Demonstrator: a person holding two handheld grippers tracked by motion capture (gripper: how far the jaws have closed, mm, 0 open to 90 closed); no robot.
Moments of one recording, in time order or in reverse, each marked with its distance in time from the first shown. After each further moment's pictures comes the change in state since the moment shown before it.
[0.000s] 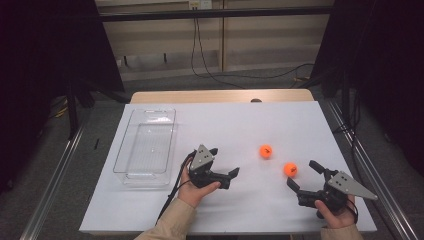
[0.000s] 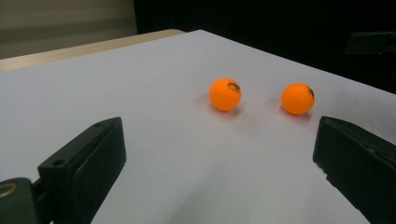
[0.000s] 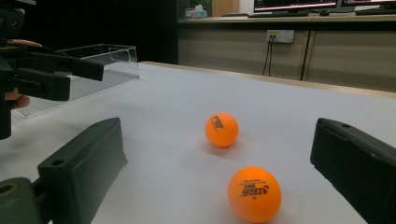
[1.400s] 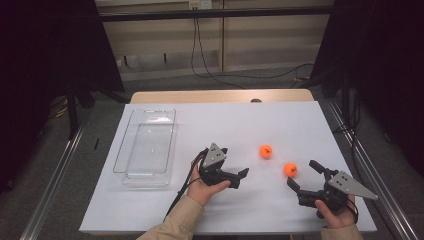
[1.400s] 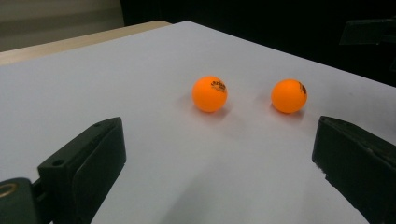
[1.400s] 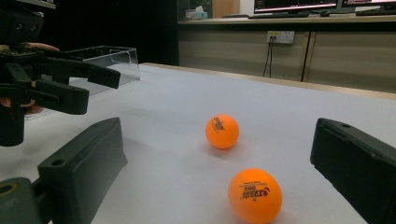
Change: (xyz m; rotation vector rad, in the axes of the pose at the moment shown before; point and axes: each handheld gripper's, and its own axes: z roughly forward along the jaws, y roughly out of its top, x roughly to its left) left arm -0.012 0.006 0.024 0.049 -0.035 0.027; right arm 0.000 0.001 0.000 -0.005 0.003 0.006
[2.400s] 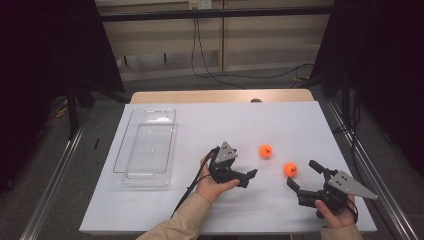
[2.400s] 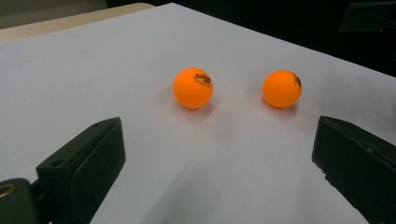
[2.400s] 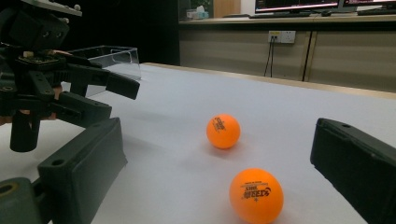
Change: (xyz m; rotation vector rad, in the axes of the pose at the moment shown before) left arm -0.006 0.005 0.026 0.065 -0.045 0.002; right arm 0.000 0.000 0.001 -0.001 0.003 0.005
